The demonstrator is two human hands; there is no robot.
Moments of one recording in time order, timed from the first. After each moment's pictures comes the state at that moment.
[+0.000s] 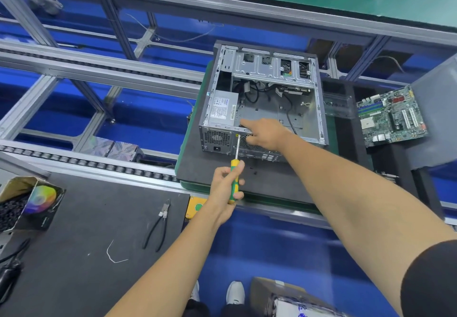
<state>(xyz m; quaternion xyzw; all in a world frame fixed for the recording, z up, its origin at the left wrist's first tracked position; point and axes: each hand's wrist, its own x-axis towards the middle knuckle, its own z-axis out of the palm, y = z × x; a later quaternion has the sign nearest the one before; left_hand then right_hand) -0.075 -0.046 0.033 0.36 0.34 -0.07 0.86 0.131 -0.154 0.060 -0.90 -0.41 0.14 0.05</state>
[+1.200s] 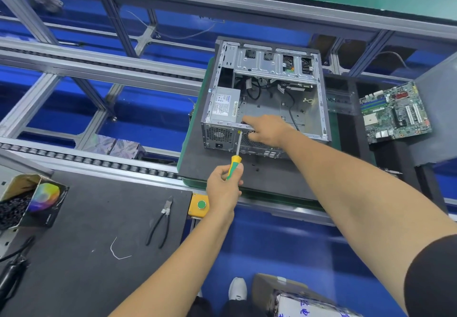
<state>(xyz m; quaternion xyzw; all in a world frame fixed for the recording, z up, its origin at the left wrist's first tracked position) -0.091 -0.054 0.043 0.58 0.38 0.04 0.72 0.129 -0.153 0.062 -0.91 -0.39 0.13 0.03</state>
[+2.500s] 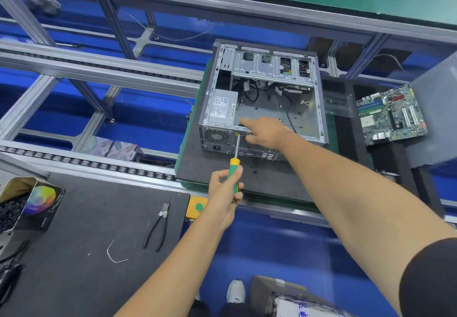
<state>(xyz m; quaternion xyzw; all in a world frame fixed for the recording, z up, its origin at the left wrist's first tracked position) -0.087 -0.053 0.049 0.39 0.40 -0.04 0.83 0.126 -0.152 0.067 -0.90 -0.40 0.14 0.03</state>
